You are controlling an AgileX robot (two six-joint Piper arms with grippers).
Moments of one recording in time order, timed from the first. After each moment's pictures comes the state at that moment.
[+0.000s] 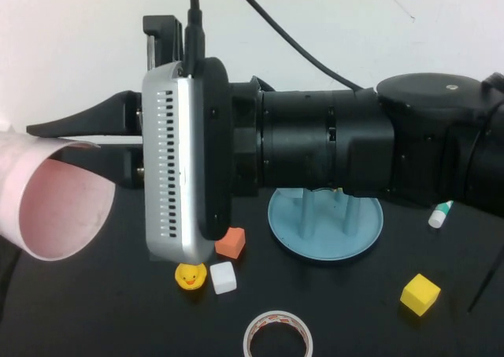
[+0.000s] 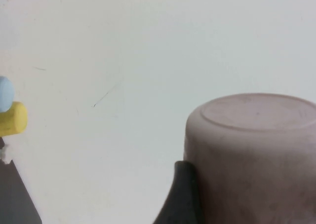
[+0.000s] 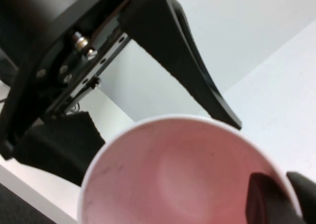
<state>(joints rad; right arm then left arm) 0.85 1.68 -1.41 1.77 0.68 -2.69 -0.14 0.46 -0.46 -1.71 0.34 0.00</state>
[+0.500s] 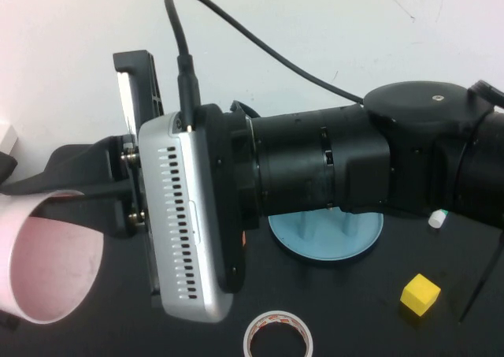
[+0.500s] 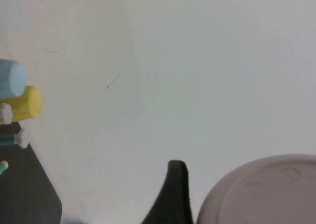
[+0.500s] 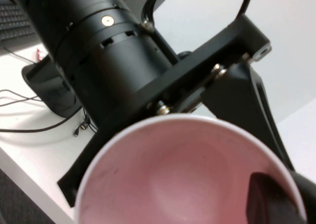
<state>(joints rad) 0.87 1.69 -1.41 1.73 0.82 -2.70 -0.14 0.49 -0.46 -1.71 0.41 0.06</state>
